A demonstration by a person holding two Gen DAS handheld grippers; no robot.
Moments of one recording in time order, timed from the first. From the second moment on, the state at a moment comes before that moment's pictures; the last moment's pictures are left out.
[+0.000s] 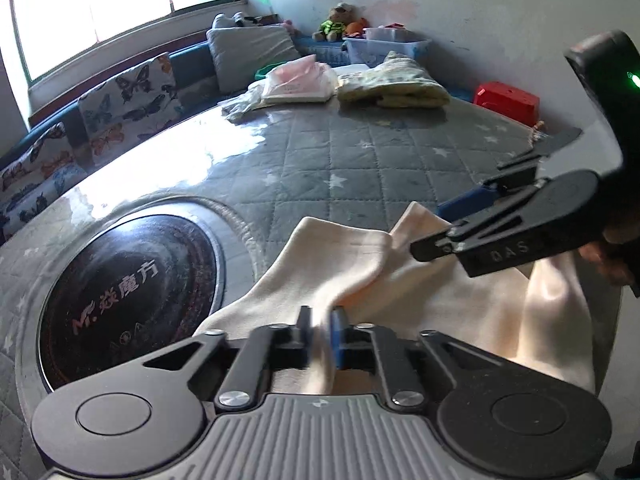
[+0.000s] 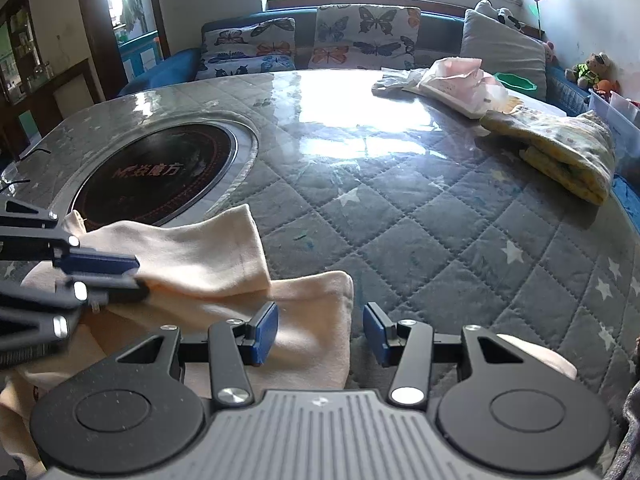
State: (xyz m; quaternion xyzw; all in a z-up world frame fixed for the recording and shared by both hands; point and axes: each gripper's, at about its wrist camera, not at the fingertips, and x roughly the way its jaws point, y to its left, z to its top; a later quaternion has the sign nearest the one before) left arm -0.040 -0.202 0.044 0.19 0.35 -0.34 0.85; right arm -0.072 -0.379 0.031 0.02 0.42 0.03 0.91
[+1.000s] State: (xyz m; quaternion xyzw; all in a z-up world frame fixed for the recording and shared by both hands) left arm -0.082 0.081 0.074 -0.03 0.42 -0.03 0.91; right arm -0.071 -0.373 0.034 0.02 0.43 0.04 0.90
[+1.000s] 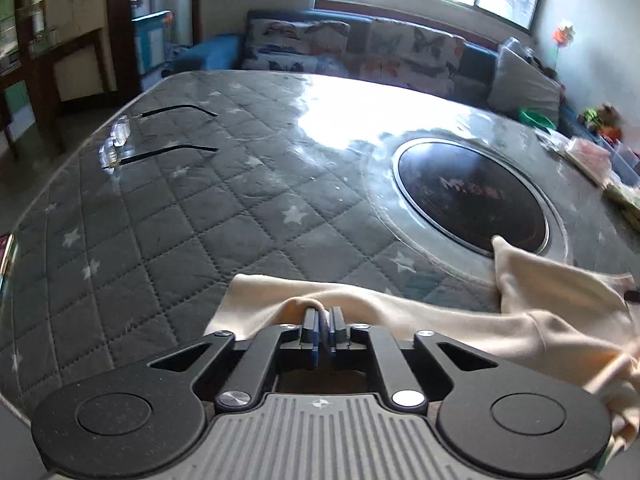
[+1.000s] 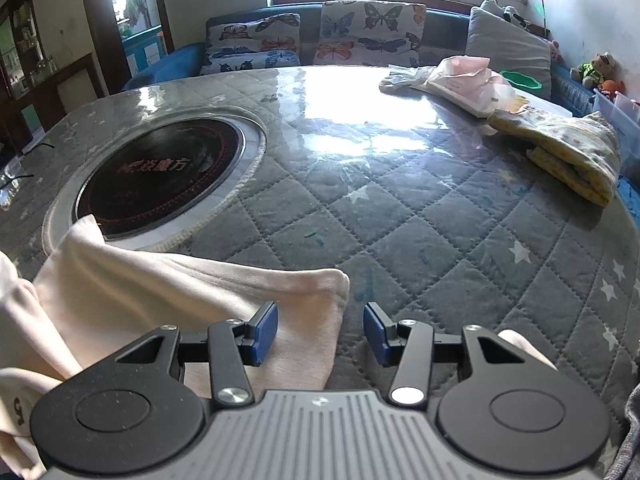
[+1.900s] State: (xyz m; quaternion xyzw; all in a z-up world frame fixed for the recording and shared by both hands) left arm -0.004 -0.051 0.078 0.05 0.40 -0.21 0.89; right arm -0.056 -0.378 0.035 0.02 0.43 0.06 0.90
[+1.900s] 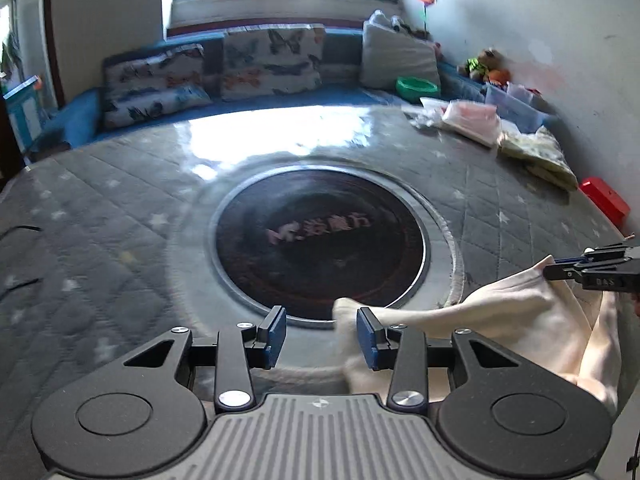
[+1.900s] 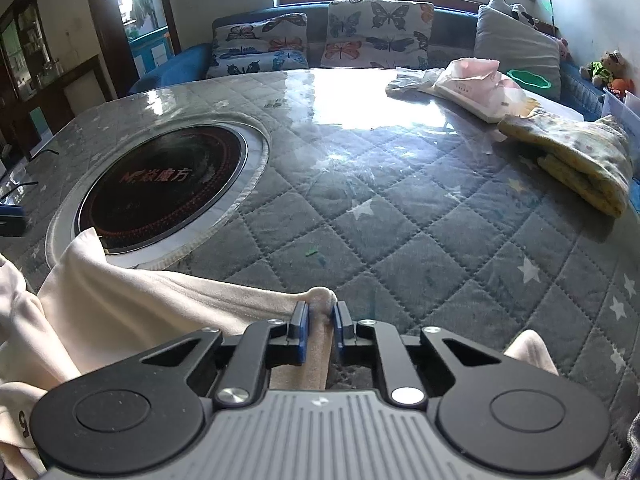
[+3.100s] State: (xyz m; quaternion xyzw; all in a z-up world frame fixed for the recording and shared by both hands) left arm 0.057 -0.021 0.081 0.02 0.35 -0.13 0.93; right arm 0.034 -0.323 0.087 -0.05 0.36 0.11 0.92
